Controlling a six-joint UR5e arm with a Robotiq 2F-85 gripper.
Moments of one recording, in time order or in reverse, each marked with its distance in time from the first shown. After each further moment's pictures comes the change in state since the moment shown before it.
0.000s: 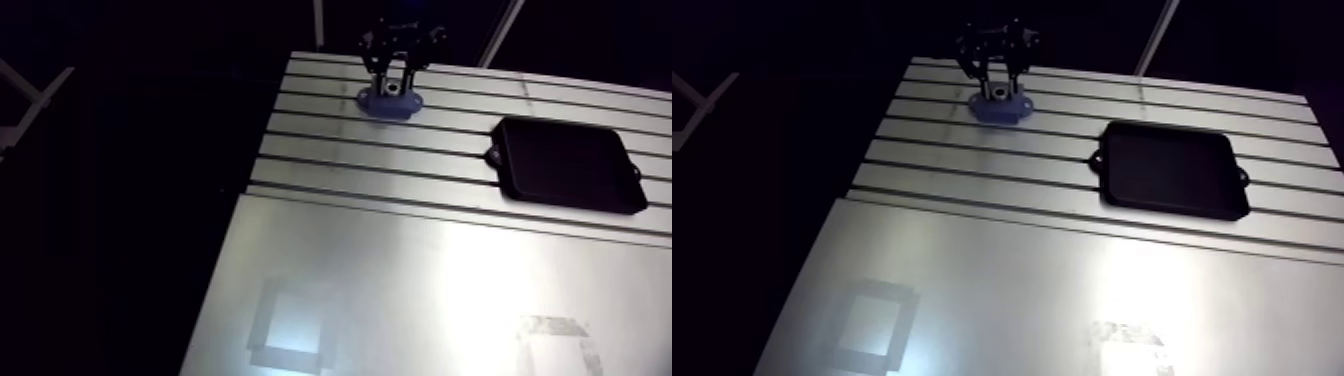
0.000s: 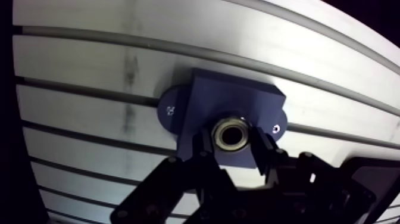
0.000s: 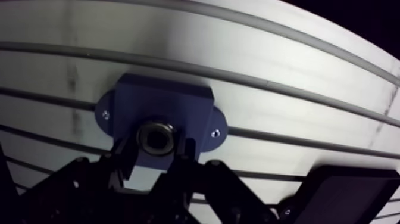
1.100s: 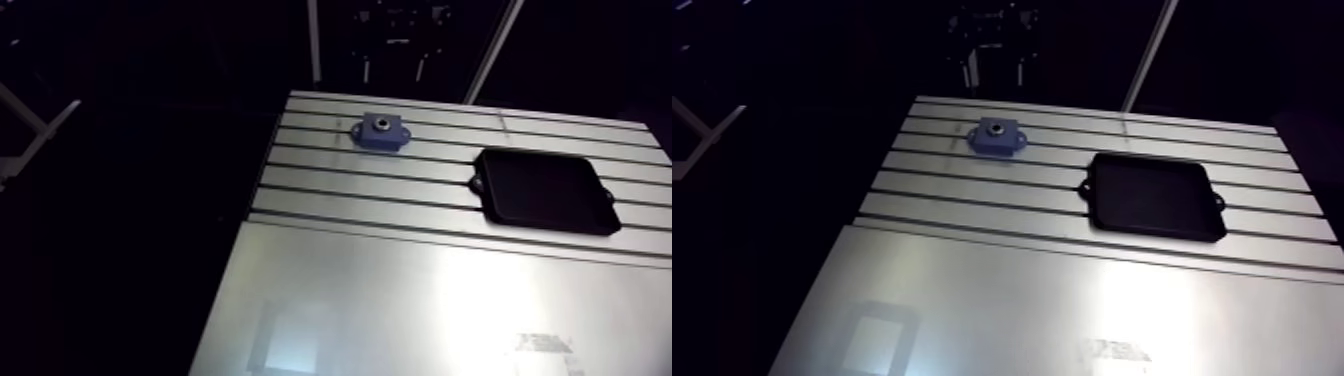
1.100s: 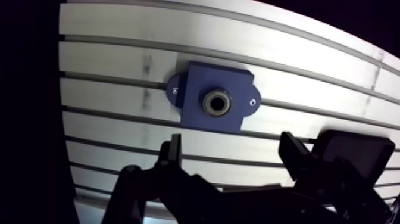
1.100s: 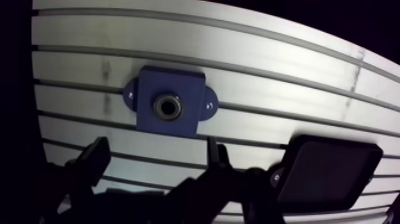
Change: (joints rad) arm -0.014 -0.107 -0.068 0.132 0.033 0.040
